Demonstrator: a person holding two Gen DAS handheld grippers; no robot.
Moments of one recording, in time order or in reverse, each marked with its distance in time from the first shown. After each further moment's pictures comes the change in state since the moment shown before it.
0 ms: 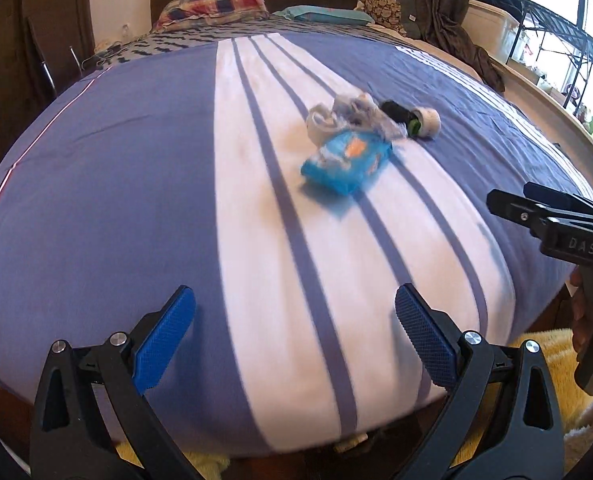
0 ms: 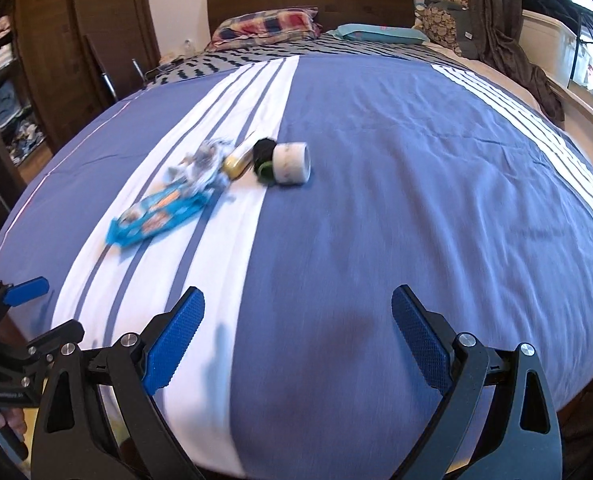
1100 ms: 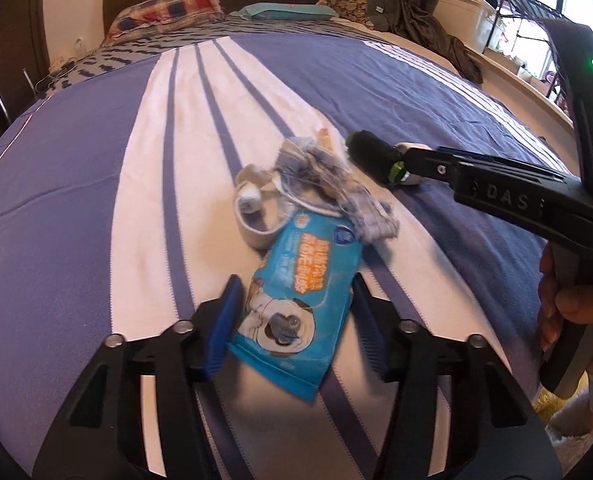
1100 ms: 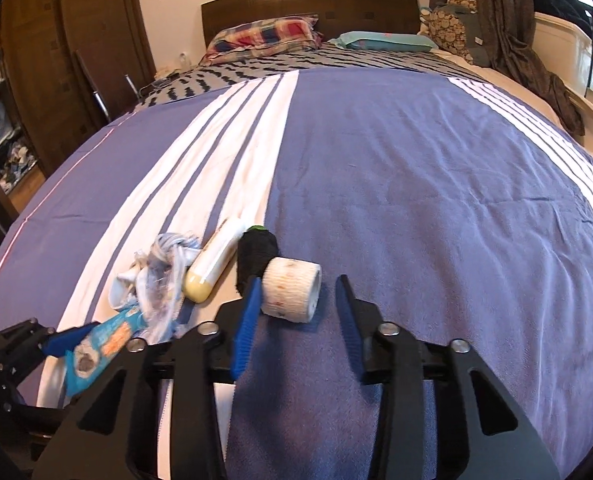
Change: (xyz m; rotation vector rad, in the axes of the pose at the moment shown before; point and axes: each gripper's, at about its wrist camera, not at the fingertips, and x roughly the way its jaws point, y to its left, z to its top) left arm 0.077 -0.035 0.079 0.089 0.013 -0.103; right arm 0.068 -0.003 0.076 0.005 -0.036 0.049
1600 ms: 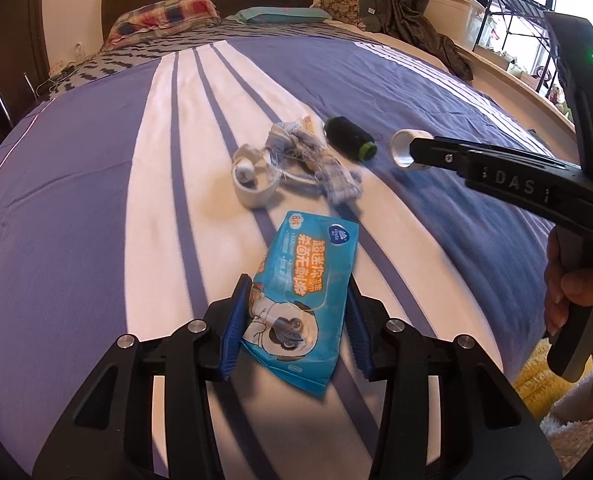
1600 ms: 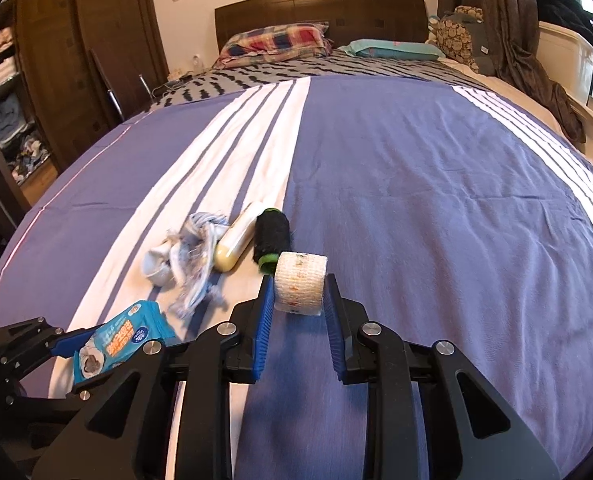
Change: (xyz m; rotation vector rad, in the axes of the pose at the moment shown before) left arm -0.034 -0.006 -0.030 0.011 -0.010 -0.003; right arm -0.041 0.008 -0.022 -0.019 -0.033 0.013
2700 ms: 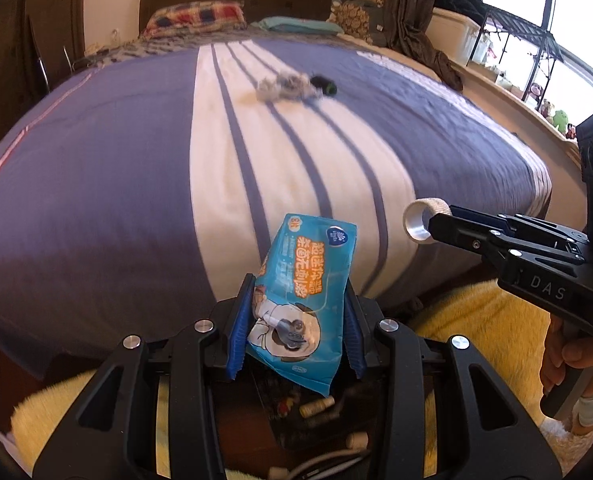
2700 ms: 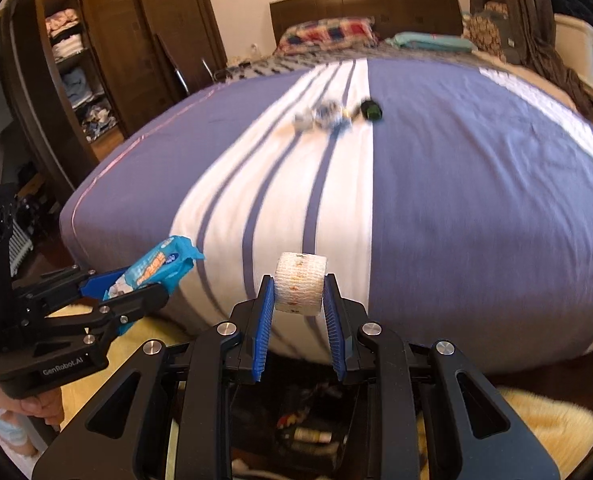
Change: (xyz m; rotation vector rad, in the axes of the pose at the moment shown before) left arm -0.122 -0.033 -0.168 -0.093 -0.038 0.009; right arm -0.123 0.056 -0.172 -0.041 0.048 0.161
